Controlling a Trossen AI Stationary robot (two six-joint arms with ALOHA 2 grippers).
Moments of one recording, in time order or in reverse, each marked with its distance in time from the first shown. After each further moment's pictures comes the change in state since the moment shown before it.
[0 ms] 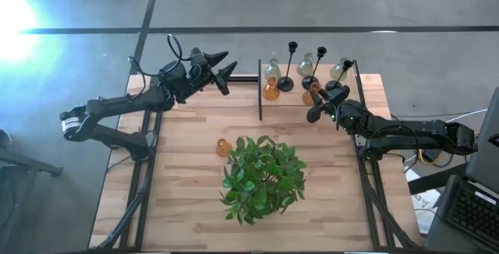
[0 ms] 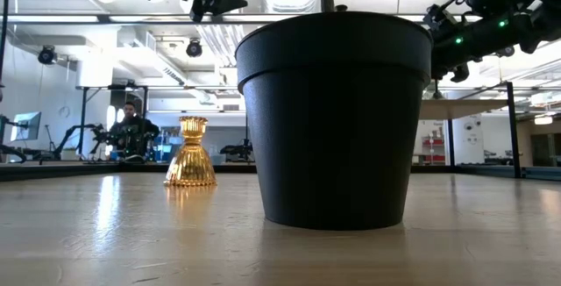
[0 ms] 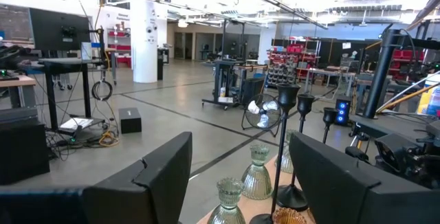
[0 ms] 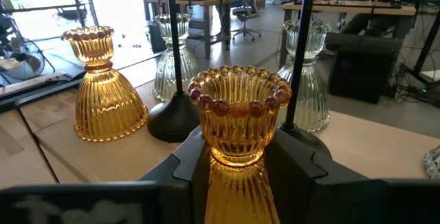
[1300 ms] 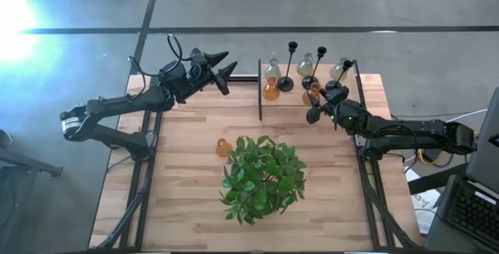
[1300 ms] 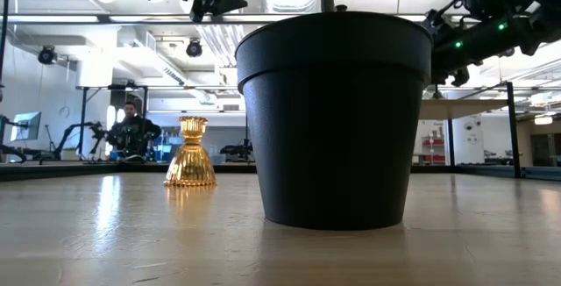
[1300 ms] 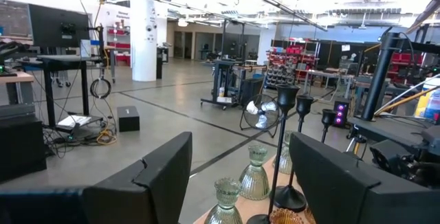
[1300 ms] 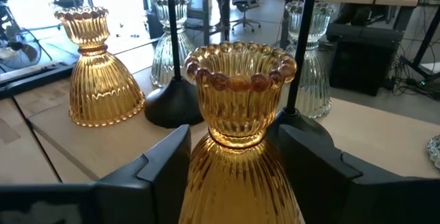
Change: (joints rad) left arm 0.000 0.000 0.000 0.000 0.000 -0.018; right arm 0.000 0.001 -0.003 -0.008 -0.004 0.002
